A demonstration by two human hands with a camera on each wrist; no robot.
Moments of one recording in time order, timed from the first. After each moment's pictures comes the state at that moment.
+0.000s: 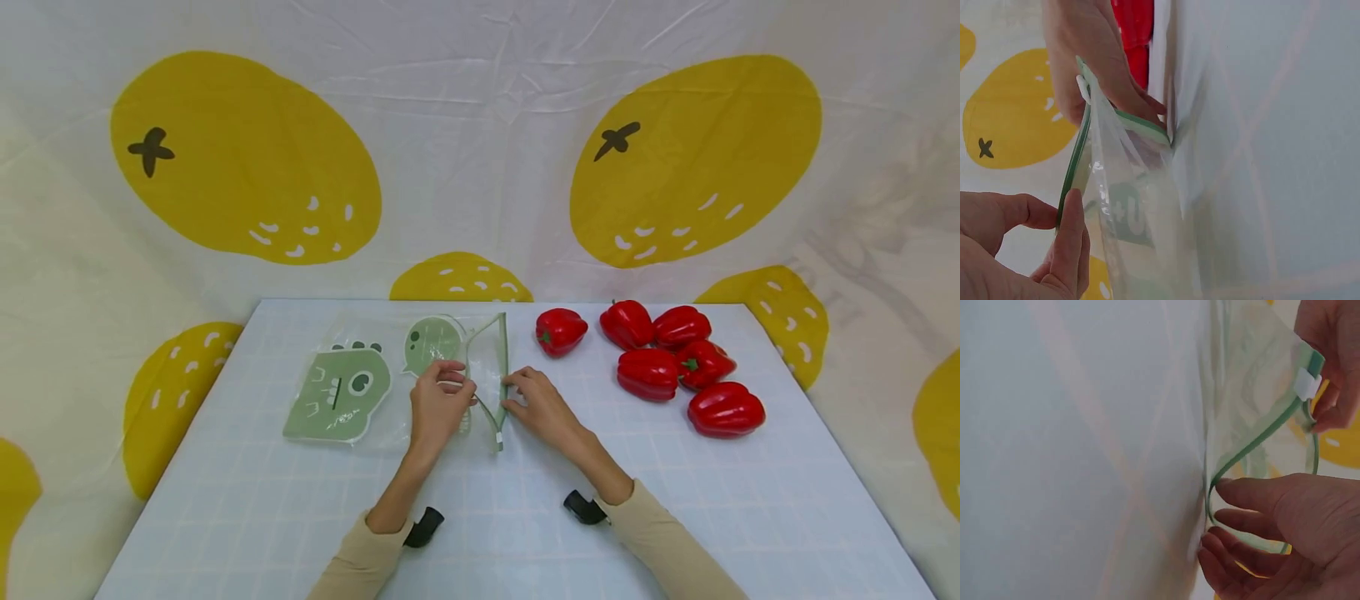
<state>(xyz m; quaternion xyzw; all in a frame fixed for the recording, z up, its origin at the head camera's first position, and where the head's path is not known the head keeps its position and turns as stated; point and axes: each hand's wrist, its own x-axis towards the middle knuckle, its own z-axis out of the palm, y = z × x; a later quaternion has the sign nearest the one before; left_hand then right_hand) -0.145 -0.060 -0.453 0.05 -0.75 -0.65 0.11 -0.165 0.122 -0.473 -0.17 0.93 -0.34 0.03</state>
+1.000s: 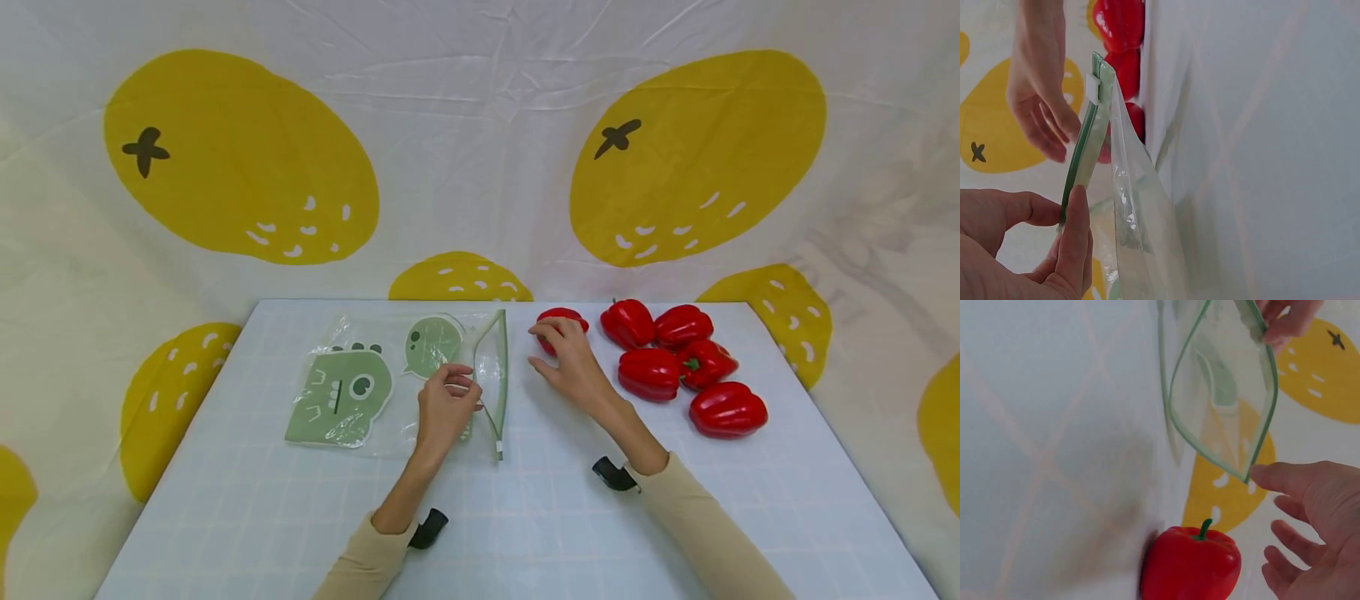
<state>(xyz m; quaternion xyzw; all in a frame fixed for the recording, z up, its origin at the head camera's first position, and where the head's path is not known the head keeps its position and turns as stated) -0.148 -0.053 -0.462 0.05 -0.76 -0.64 0.08 -0.202 0.168 -0.438 -0.24 0.91 -0.32 -0.13</state>
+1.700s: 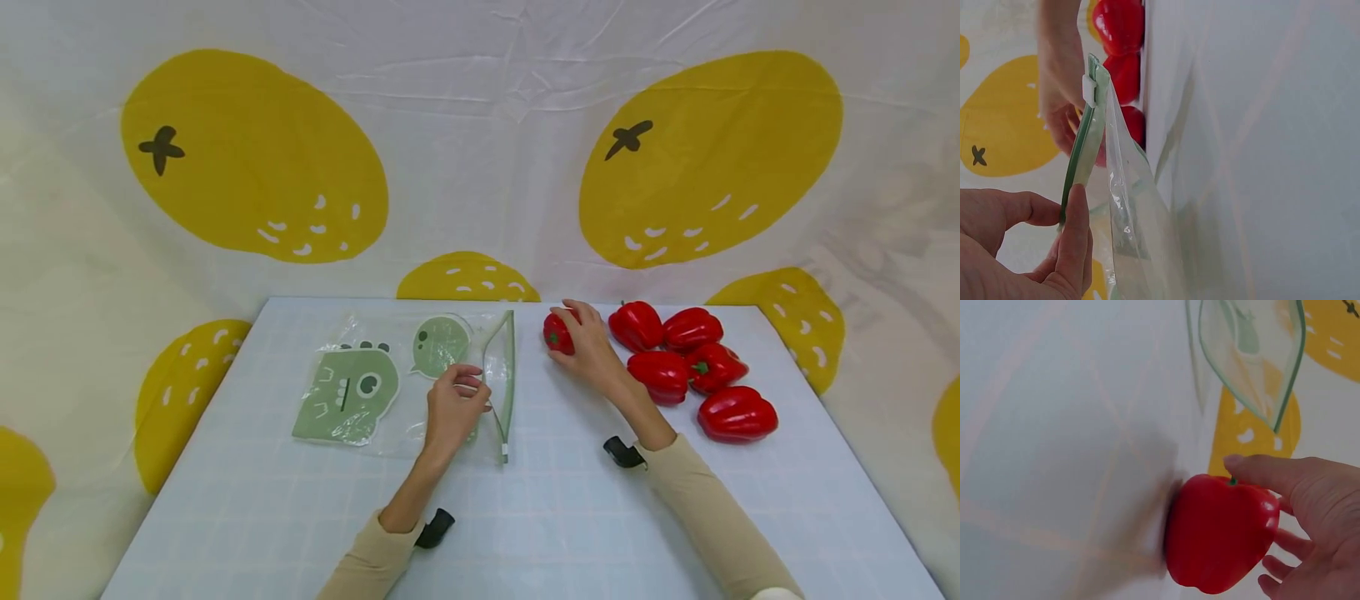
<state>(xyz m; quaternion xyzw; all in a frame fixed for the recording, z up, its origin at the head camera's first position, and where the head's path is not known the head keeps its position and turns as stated) -0.146 -0.051 -0.461 0.04 -0.75 -0.66 0.07 -0.237 0.191 -0.447 -0.19 0.94 -0.28 -0.06</state>
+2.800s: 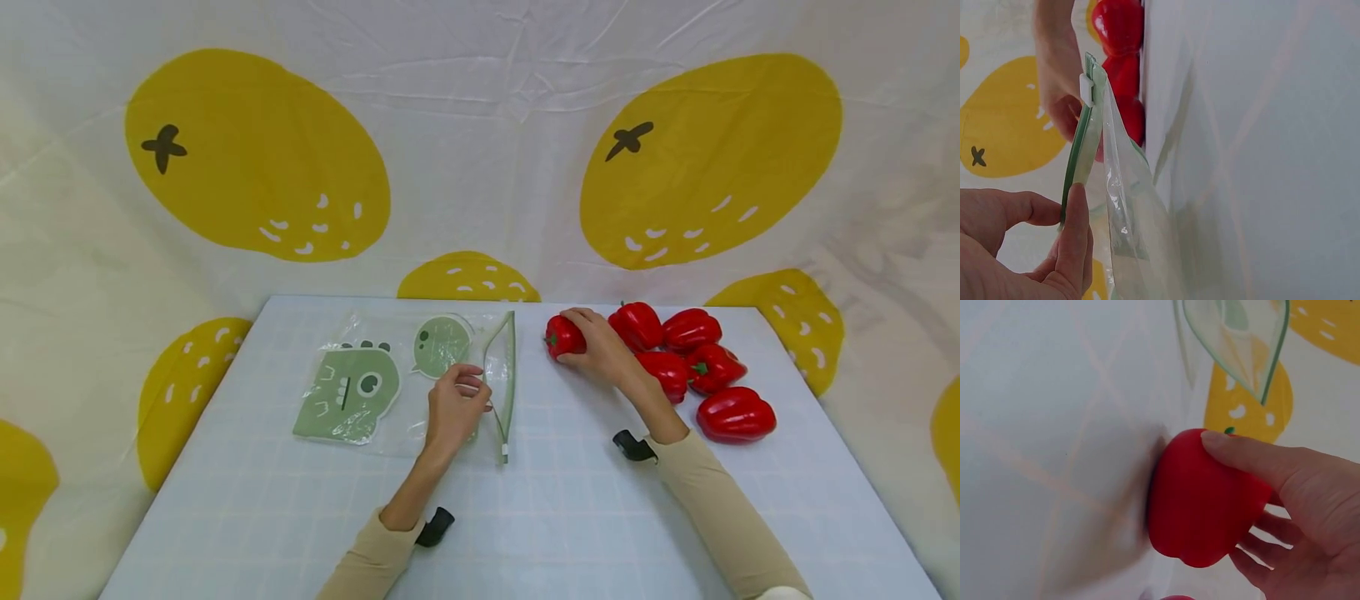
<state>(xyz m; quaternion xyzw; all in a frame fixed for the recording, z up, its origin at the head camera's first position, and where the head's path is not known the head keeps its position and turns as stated) -0.146 -0.050 -0.460 0.04 -0.76 -0.64 0.08 -0.241 0.207 -0.436 -0.18 0.95 -0.26 0.00</state>
